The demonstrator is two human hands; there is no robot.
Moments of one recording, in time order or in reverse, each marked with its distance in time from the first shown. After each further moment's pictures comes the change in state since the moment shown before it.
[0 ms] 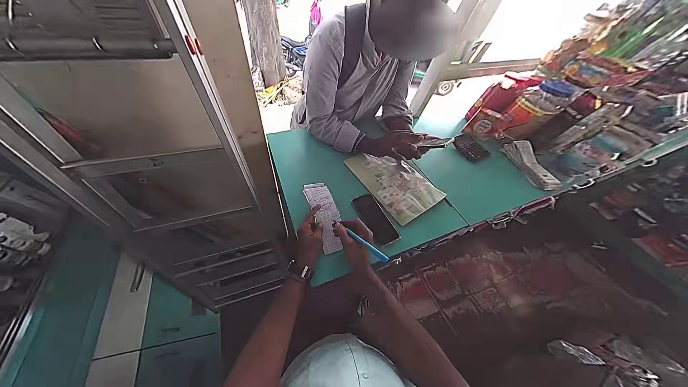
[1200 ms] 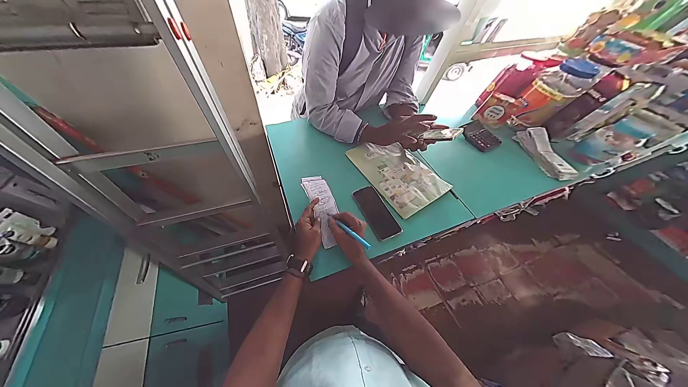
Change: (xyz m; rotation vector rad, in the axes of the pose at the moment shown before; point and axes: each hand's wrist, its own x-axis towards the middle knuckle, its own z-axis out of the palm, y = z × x) left_hand 0.003 -0.007 0.000 0.058 0.014 -0.036; right_hand 0.008 0.019 0.002 -0.285 -0.044 -0.030
